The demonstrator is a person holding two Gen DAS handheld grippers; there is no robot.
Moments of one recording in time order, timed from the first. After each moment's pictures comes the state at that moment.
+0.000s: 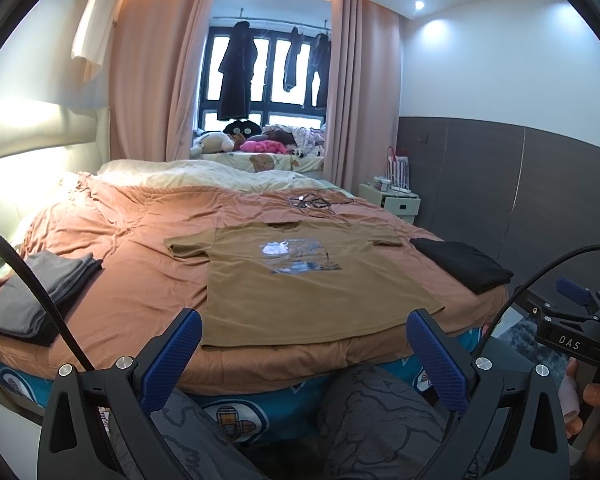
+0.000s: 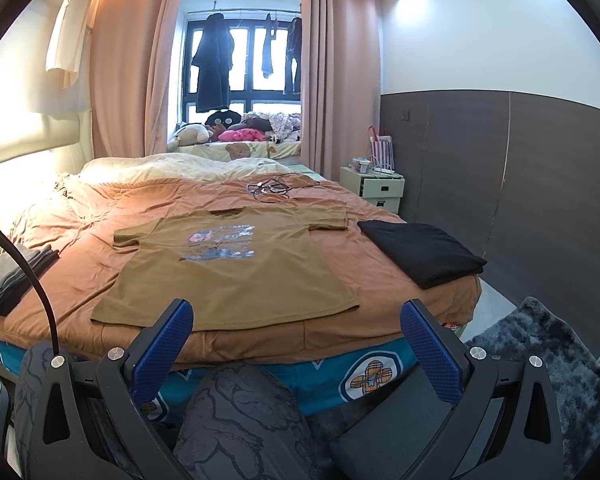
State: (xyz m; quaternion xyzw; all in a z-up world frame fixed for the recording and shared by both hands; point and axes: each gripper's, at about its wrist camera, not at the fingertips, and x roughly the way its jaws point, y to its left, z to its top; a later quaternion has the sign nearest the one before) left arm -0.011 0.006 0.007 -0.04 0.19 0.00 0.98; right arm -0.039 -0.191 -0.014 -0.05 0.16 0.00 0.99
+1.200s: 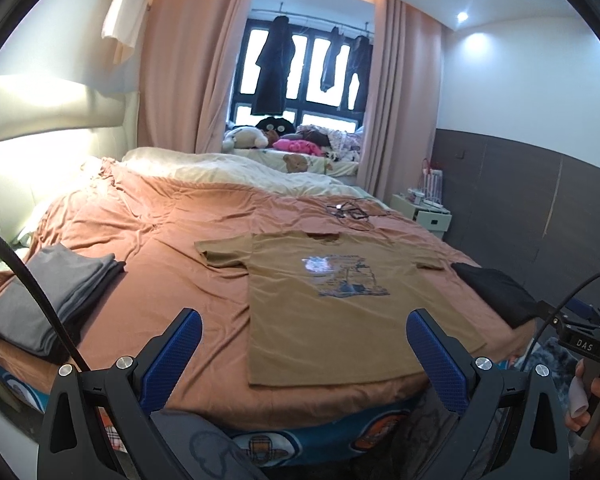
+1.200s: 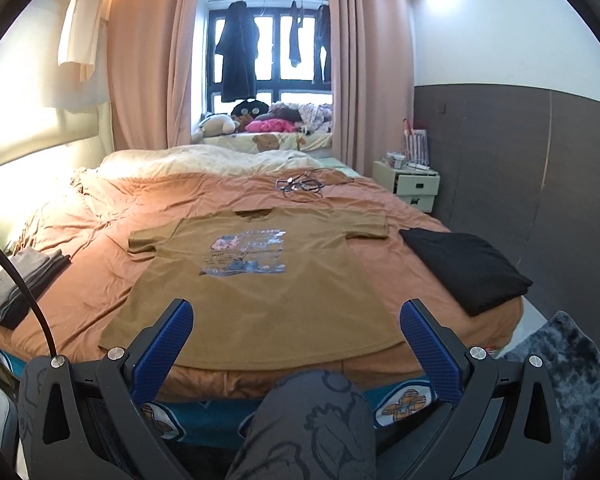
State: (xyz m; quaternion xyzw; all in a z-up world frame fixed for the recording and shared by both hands) left arm 0.060 0.103 0.010 -0.08 0.19 0.04 0.98; right arm 0.066 -0.179 -0.002 -0.05 0.18 0.05 0.98
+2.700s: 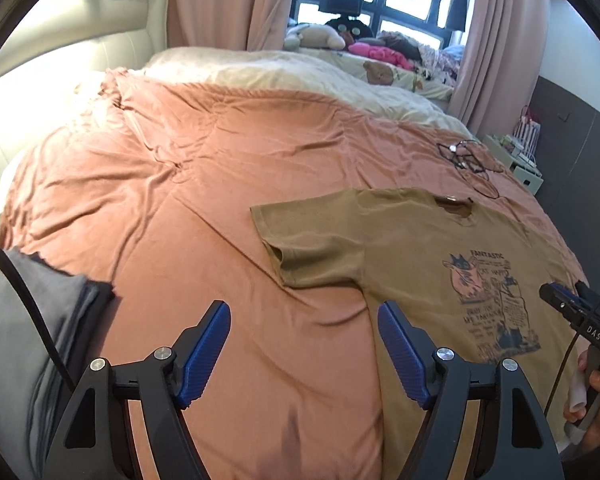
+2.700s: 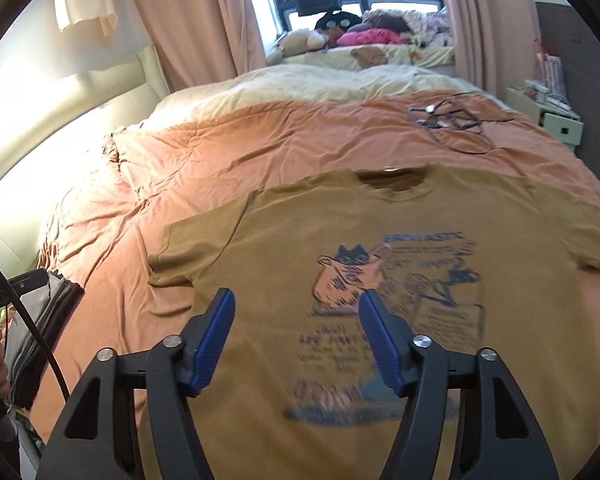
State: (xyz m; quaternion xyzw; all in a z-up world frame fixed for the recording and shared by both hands) left arm 0.386 0.319 -0.058 -0.13 0.38 0.12 0.91; right arm 0.451 -0.107 -0.001 -0.02 0.34 0.23 0.91
